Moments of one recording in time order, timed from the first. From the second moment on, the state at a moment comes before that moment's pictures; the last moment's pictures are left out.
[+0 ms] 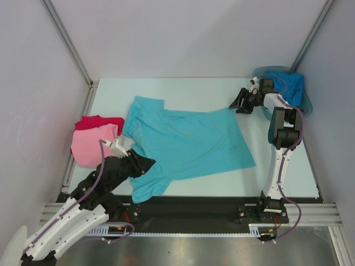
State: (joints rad) left arm -0.74 0.36 0.48 -0.51 -0.12 -0.95; right arm -0.09 2.31 1.79 -0.43 -0.64 0.29
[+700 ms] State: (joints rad) left arm -0.74 0.38 0.54 -0.58 -0.12 -0.92; right arm -0.04 2.35 1.79 -0.37 -0.69 0.32
